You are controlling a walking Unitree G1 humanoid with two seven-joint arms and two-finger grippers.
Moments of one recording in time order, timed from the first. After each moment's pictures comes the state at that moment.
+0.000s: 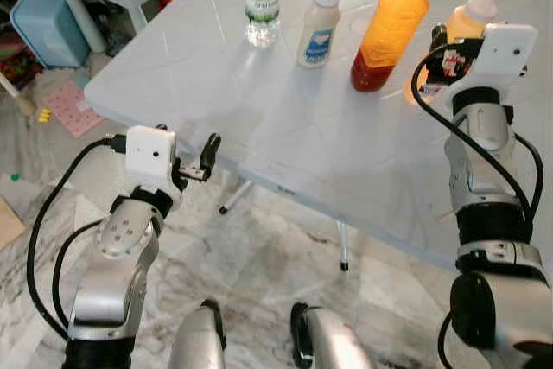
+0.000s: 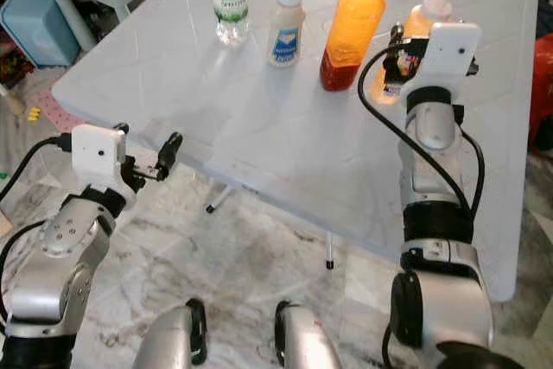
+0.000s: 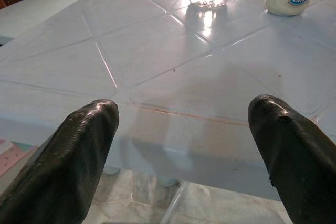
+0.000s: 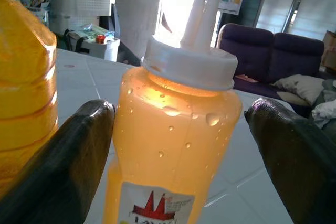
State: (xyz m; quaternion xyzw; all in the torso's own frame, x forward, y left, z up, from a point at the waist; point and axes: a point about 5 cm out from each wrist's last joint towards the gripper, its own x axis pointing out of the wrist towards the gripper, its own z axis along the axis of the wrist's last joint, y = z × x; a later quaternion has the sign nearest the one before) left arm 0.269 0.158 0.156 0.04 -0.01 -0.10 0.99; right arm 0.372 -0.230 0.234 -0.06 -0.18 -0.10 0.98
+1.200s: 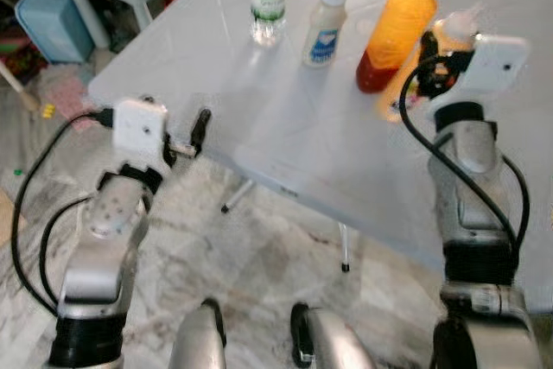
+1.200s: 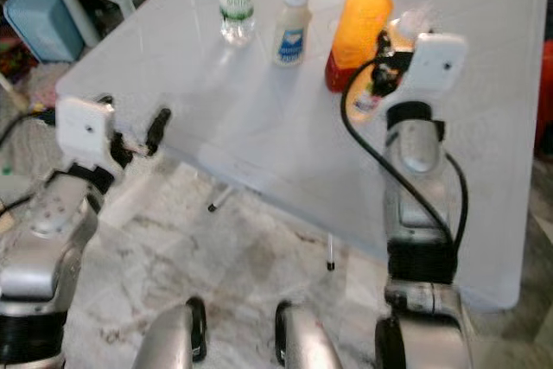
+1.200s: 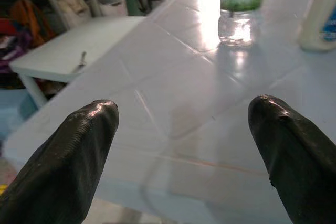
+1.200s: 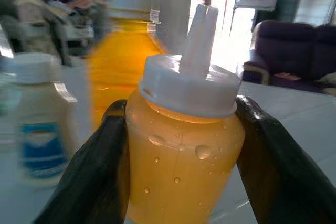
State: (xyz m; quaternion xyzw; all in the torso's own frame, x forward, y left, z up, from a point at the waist) left arm 0.282 0.174 0.185 0.08 -0.07 -0.07 0.99; right arm 0.325 -0.180 0.229 -0.01 -0.19 -0.03 0.98
